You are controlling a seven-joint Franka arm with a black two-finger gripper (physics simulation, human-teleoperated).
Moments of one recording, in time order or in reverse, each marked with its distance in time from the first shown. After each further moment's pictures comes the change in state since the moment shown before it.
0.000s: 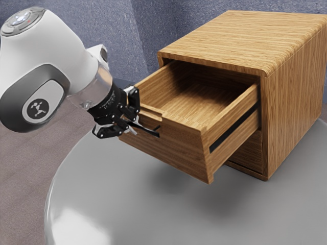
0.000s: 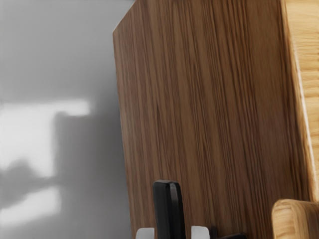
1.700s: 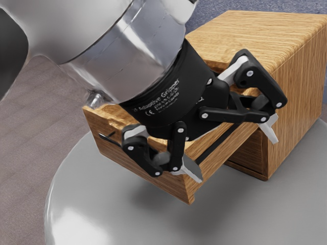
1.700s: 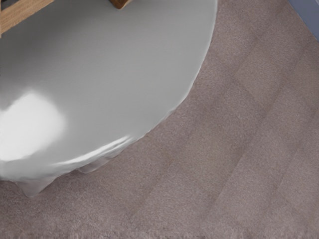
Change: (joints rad) arm -0.829 0.192 0.105 0.584 0.065 -0.372 0.002
